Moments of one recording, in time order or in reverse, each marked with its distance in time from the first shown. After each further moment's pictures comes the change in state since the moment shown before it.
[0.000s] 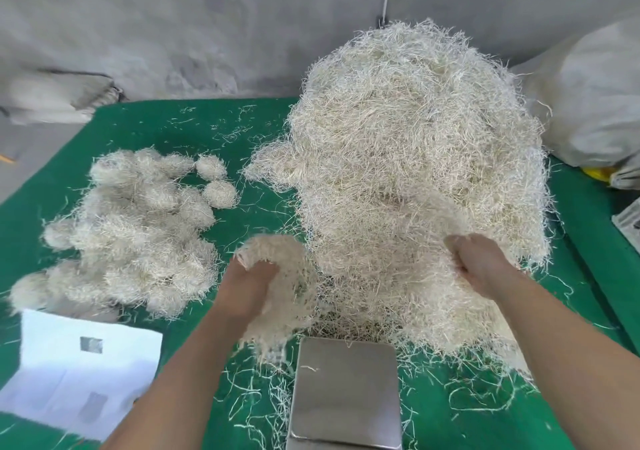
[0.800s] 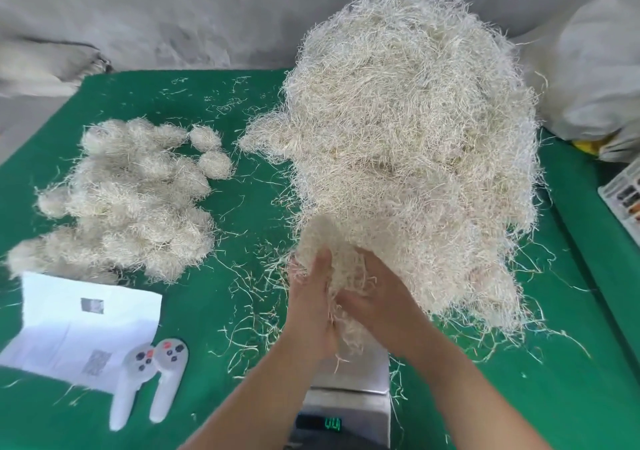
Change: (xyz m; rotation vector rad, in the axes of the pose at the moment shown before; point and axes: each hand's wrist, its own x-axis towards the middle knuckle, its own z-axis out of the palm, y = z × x) left_hand -0.072 -0.041 0.098 -0.711 -0.240 -0.282; right_hand -0.193 0.056 0.081 -0.196 -0.538 -0.514
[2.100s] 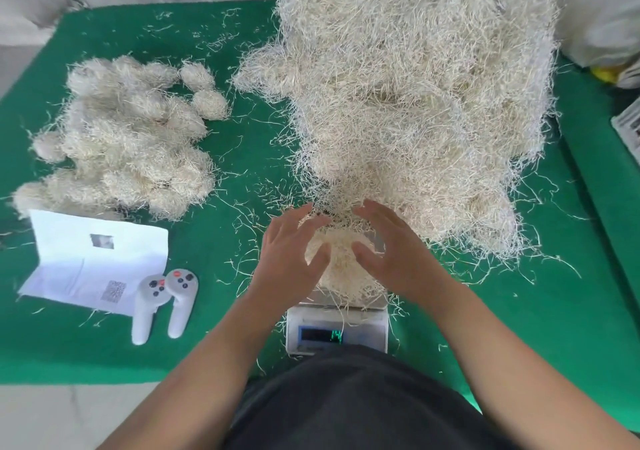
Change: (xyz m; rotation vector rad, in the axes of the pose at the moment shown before) left_hand -0.025 -0.019 -0.076 1.519 0.027 0.645; right_hand -0.030 0.062 0.000 -0.538 0.065 -0.115
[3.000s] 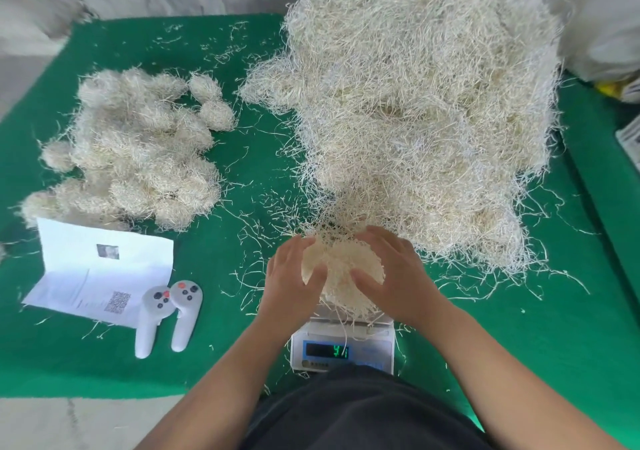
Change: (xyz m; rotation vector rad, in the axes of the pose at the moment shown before) left_hand -0.015 -0.017 0.022 -0.223 -0.009 -0.278; right_hand -0.007 0.002 0.018 -0.048 -0.048 0.049
